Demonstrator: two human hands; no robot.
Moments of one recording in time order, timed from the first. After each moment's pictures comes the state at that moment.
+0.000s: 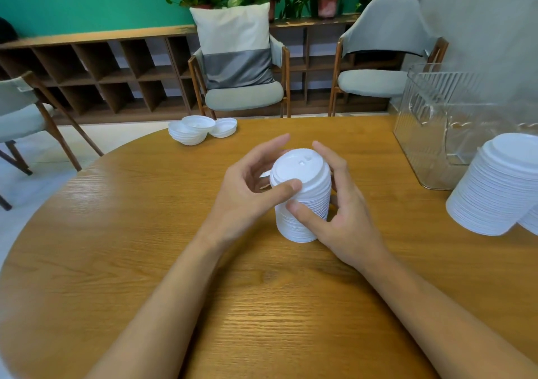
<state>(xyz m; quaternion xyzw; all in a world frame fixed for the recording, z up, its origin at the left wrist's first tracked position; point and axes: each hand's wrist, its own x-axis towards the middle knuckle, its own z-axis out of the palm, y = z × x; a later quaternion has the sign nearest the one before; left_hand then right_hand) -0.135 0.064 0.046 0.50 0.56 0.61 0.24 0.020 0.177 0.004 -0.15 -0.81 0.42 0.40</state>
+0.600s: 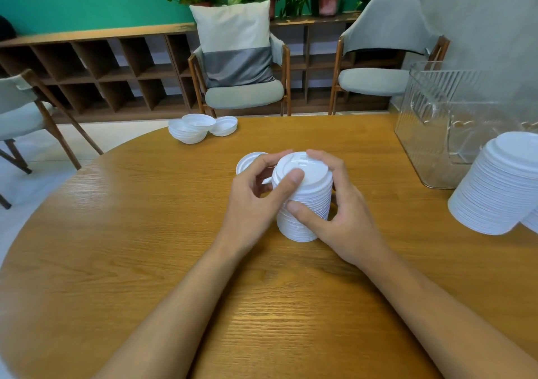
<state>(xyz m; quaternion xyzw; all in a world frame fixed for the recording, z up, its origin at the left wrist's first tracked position) -0.120 0.074 0.027 0.44 0.58 0.66 0.18 0.020 0.177 0.004 -0.15 -0.82 0.42 0.37</state>
